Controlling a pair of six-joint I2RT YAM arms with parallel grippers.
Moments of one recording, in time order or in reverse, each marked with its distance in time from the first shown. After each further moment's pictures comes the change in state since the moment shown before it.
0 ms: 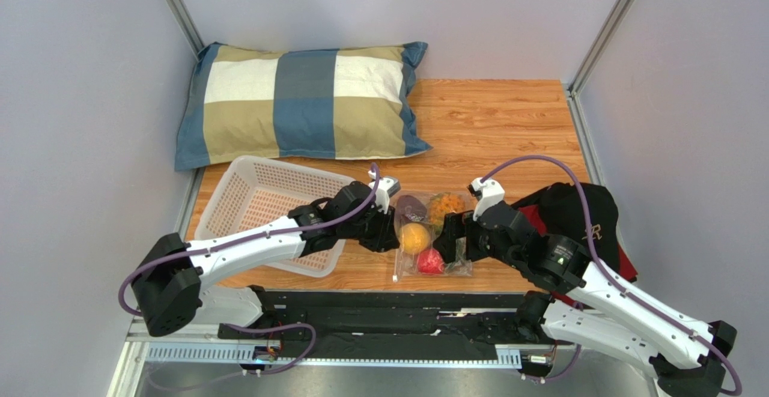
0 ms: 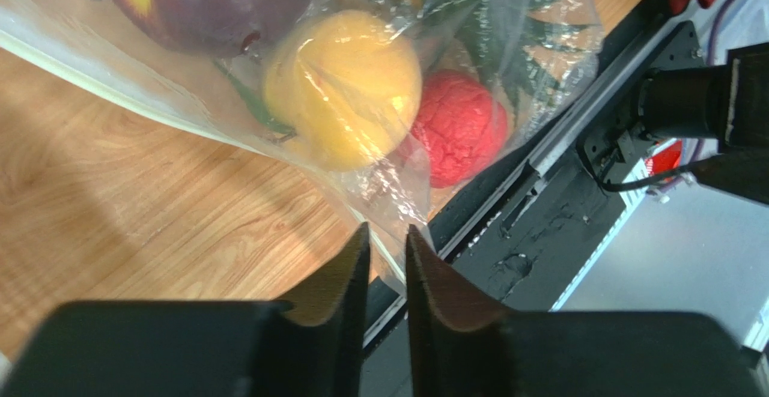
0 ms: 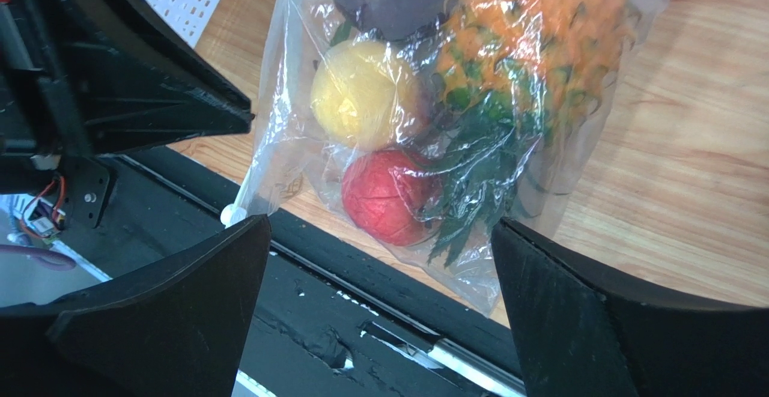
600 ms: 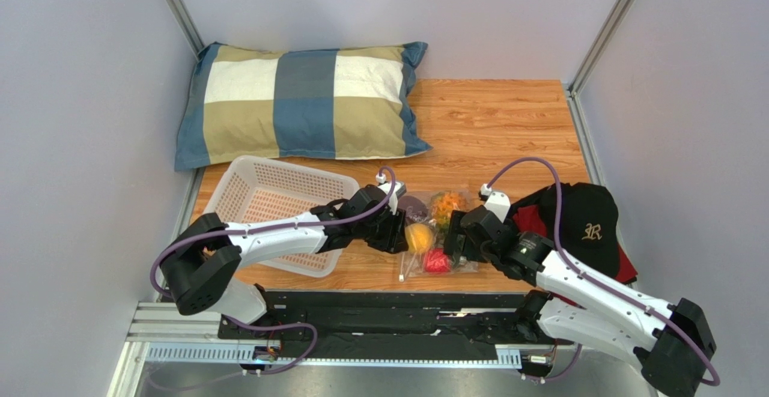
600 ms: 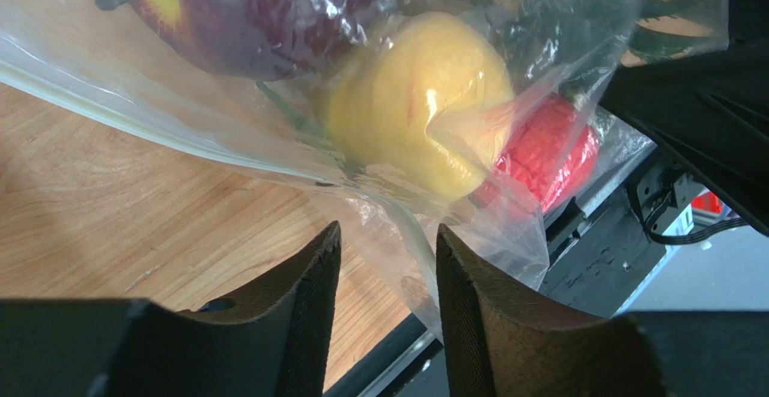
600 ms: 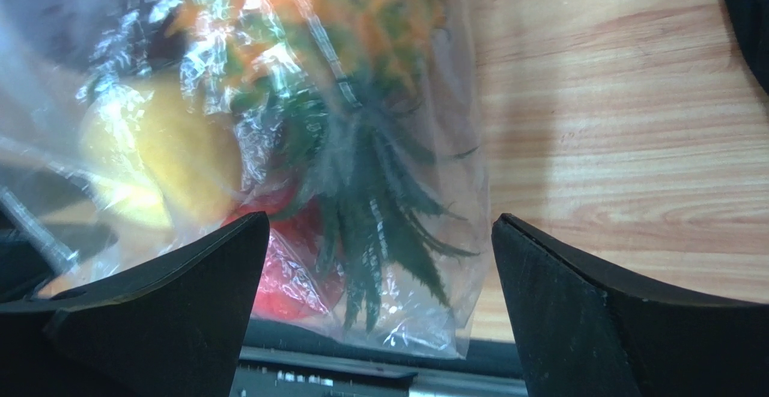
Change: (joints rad) left arm 0.000 0.204 -0.003 0.113 -0.031 -0.059; right arm -0.079 0.137 -0.196 0.060 0.160 0.293
